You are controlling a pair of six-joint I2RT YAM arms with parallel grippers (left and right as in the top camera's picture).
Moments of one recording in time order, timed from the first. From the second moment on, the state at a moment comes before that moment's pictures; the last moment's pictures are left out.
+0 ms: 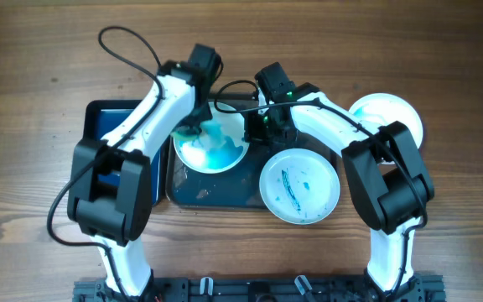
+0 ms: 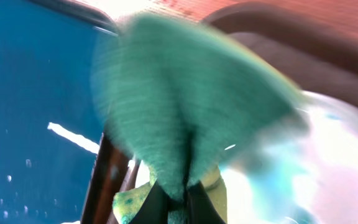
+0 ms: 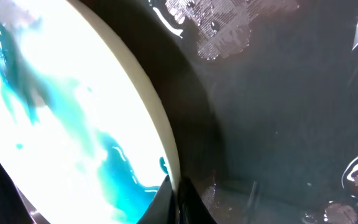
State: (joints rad) left arm -0.35 1.98 1.55 -1.05 -0.28 -0.66; right arm 0.49 2.09 1.40 -0.61 -0.41 0.56
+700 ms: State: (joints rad) left arm -0.18 1.98 1.73 -1.18 0.04 -0.67; right arm 0.82 1.58 1.38 -0.80 0.95 0.35
